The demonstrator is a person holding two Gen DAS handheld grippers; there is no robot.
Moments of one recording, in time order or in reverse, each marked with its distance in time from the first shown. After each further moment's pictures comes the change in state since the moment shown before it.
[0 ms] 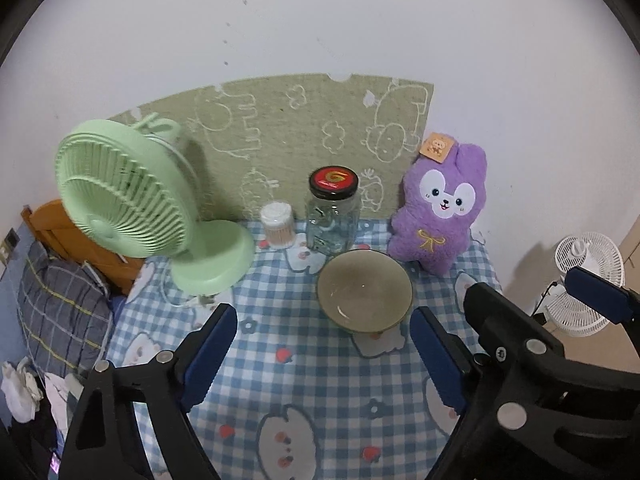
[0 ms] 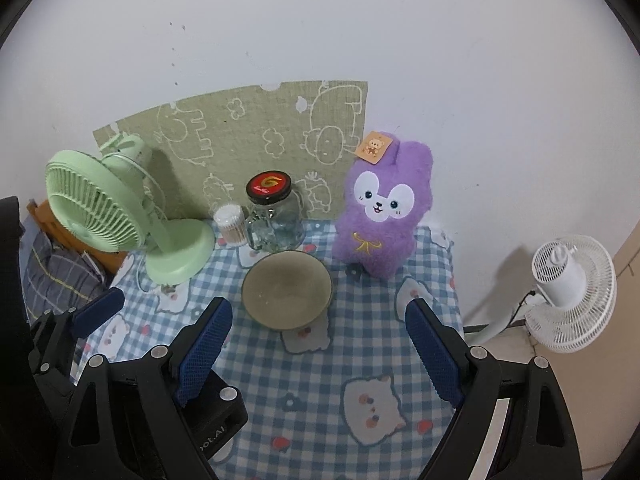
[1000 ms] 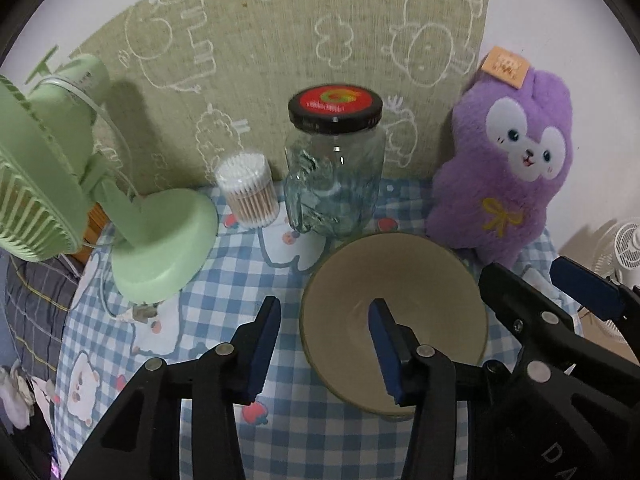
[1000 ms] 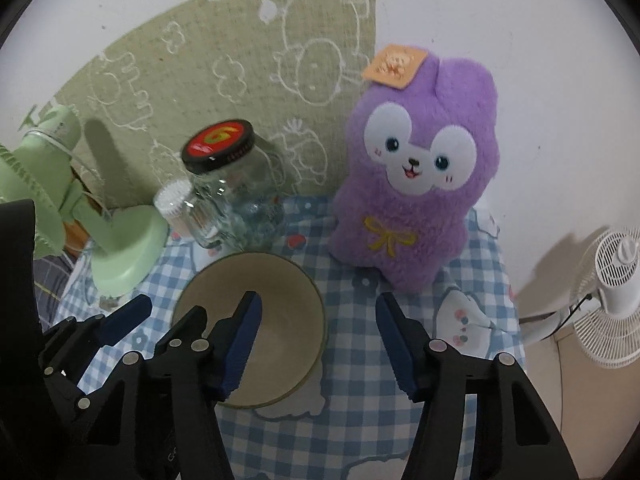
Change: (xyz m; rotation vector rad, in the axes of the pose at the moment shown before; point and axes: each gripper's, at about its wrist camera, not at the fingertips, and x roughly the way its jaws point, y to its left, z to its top) left arm 0.165 -0.015 0.005 0.009 0.137 0.034; right arm 0.166 -0.023 0.000 0.029 0.083 0.018
